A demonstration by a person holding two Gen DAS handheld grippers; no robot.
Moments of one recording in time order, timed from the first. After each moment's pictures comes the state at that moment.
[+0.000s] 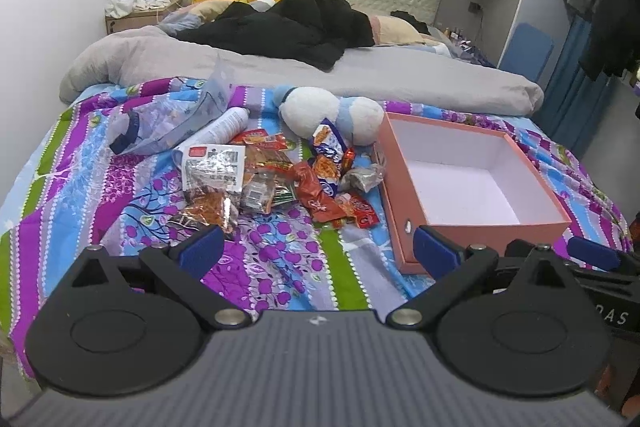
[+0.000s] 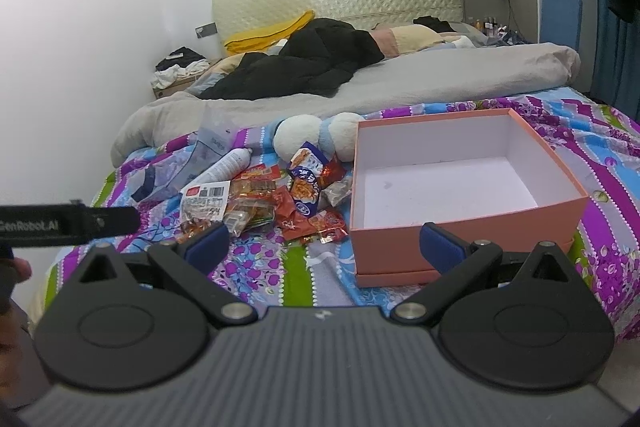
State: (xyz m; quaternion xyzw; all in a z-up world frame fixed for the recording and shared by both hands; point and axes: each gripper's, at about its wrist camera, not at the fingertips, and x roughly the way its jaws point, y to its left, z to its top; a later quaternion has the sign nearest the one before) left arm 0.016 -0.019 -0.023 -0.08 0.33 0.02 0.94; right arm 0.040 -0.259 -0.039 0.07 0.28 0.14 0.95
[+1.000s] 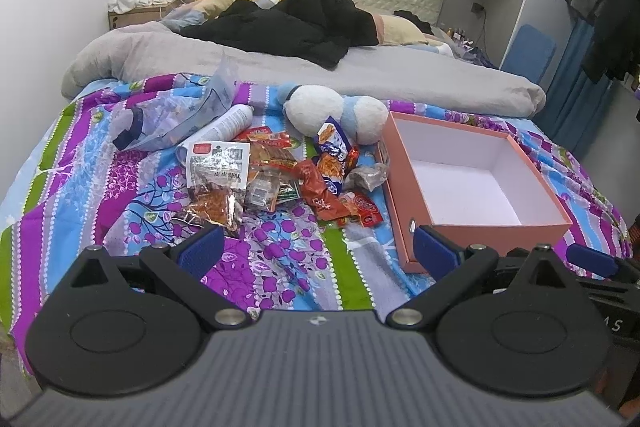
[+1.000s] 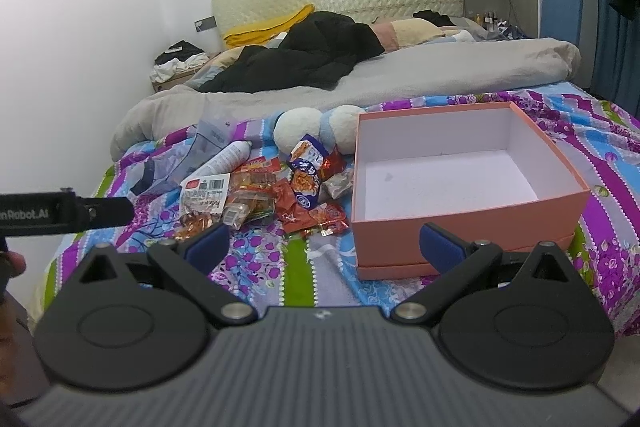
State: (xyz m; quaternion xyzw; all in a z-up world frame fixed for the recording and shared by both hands) left arm 0.014 -0.012 -0.023 -0.08 0.33 0.02 0.94; right arm 0.039 -0.257 -0.044 0.06 0.29 0.14 0.95
